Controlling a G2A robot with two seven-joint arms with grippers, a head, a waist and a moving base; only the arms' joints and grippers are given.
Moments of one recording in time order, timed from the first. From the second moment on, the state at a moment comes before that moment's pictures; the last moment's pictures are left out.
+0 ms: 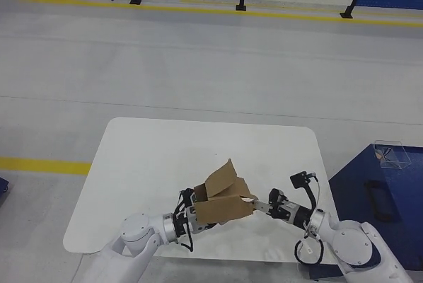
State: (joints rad) left arm 1.19 -1.25 -1.02 -1.50 -0.71 0.18 -0.83; right arm -1.49 -0.93 1.42 -1.83 -0.25 -0.28 0.65
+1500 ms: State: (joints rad) left arm 1.19 -1.25 -1.01 -1.50 -0.69 0.15 -0.84; right arm -1.51 -0.95 1.40 -1.86 -0.19 -0.33 0.66
